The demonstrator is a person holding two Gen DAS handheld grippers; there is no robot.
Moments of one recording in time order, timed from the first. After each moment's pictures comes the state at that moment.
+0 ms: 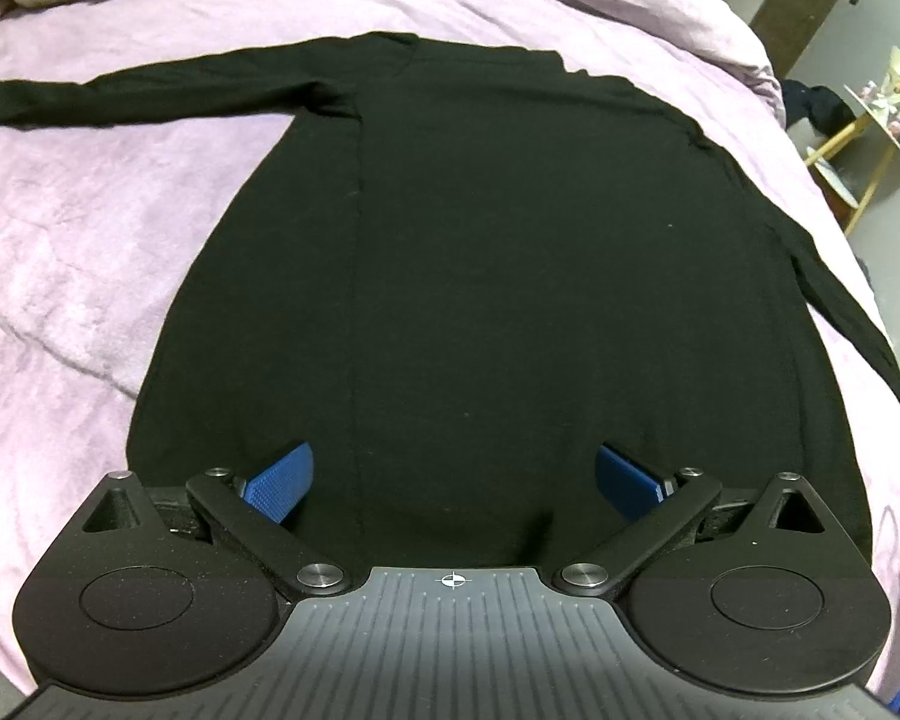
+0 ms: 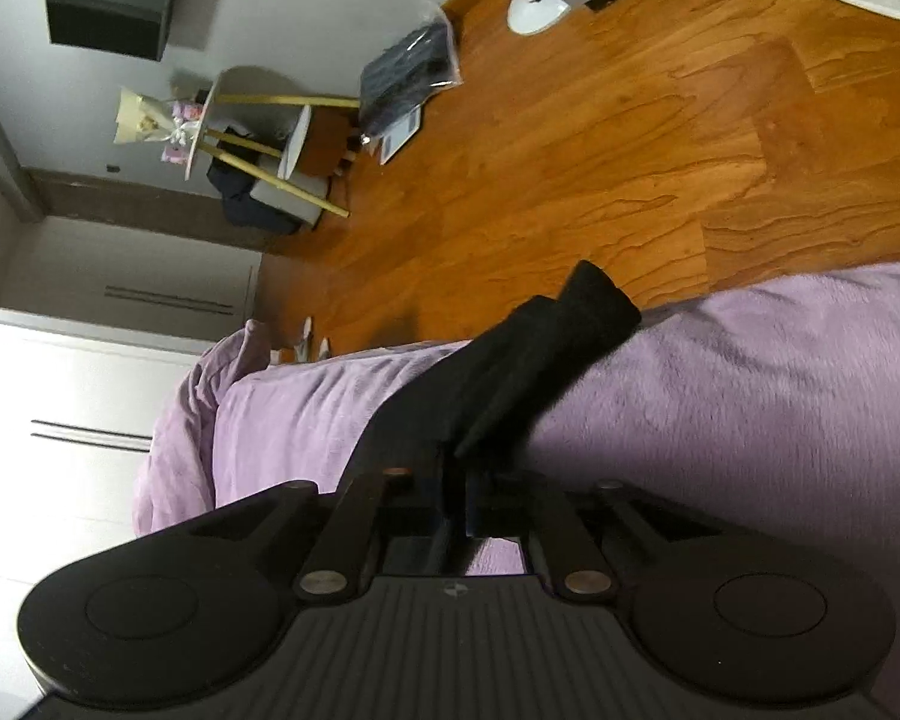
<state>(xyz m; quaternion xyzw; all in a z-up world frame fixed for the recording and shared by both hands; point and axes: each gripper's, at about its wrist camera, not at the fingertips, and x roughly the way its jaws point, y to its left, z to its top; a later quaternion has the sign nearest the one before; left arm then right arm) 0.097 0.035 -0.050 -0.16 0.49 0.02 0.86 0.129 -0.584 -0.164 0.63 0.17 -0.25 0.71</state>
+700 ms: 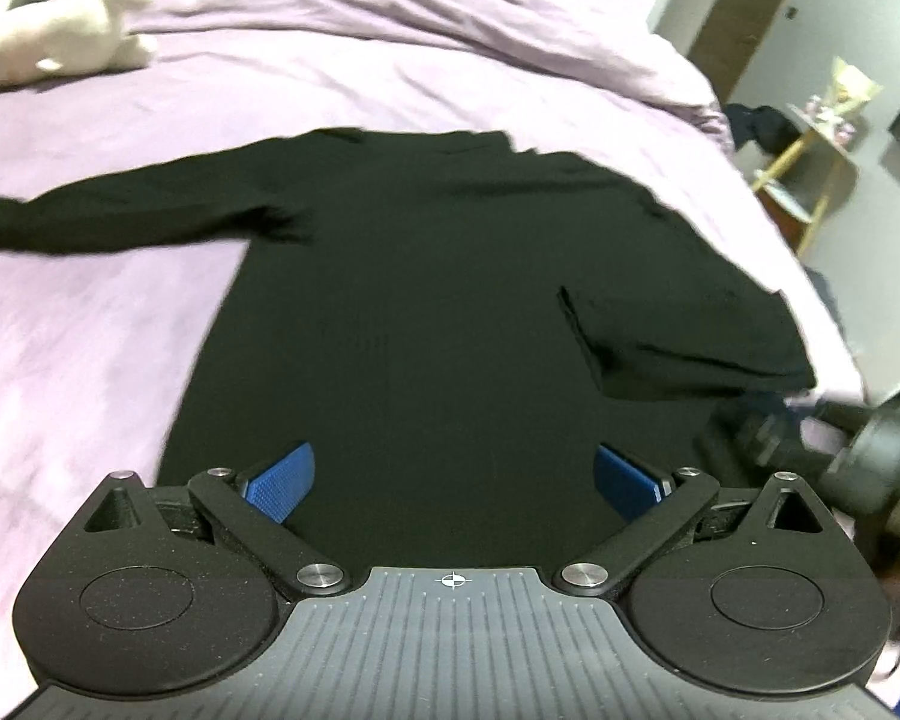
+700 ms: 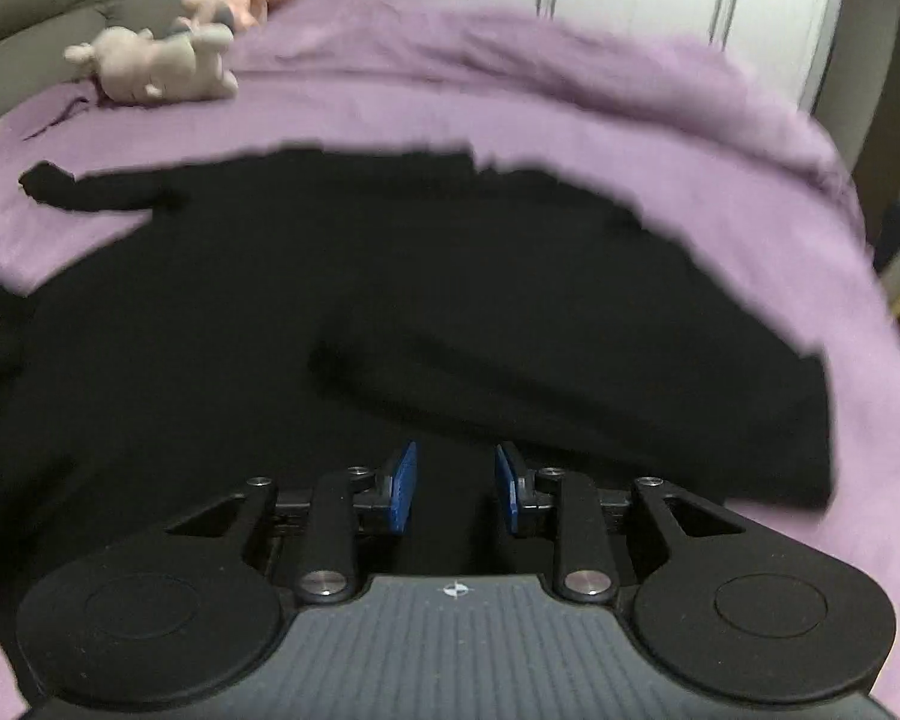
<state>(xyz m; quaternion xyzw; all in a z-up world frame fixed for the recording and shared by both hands) 0.136 0.046 -0.018 -0.14 0.43 -0.04 0.89 0.173 -0.198 -0.089 -0.10 0.39 0.18 0.90</state>
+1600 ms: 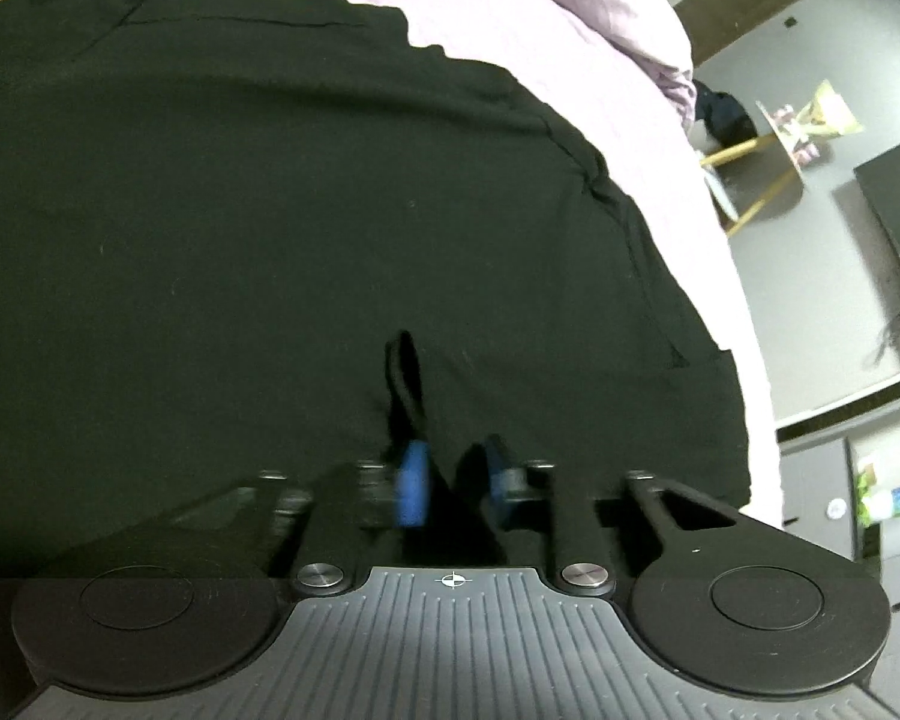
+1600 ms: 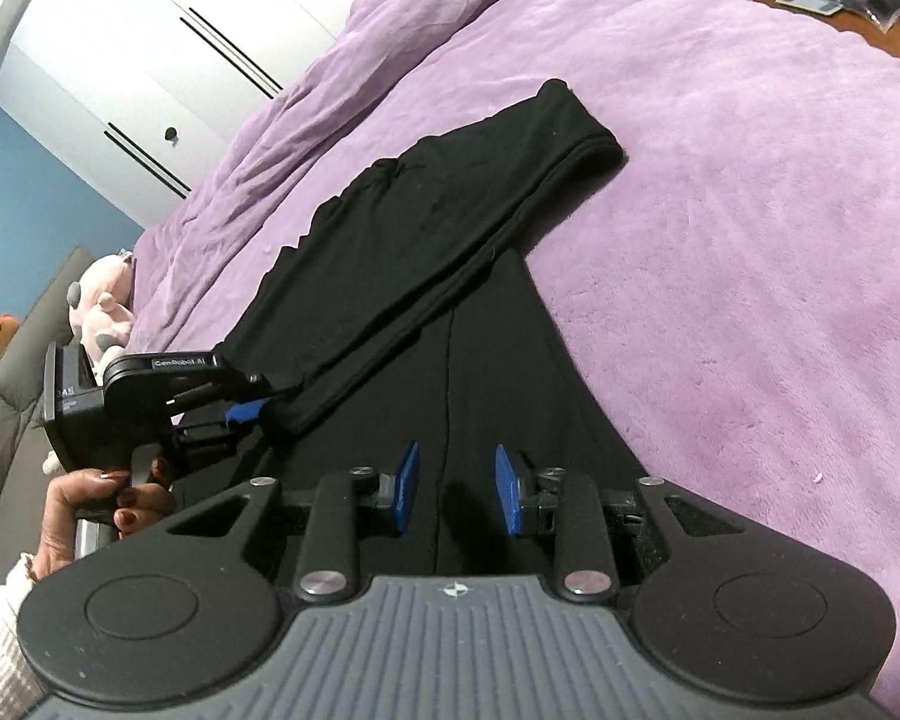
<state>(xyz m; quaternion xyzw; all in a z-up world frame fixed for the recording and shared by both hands) 0.295 -0.012 -0.094 -0.27 0.51 -0.13 0.81 0.100 -0.306 -0.103 0.31 0.39 0.08 0.86</state>
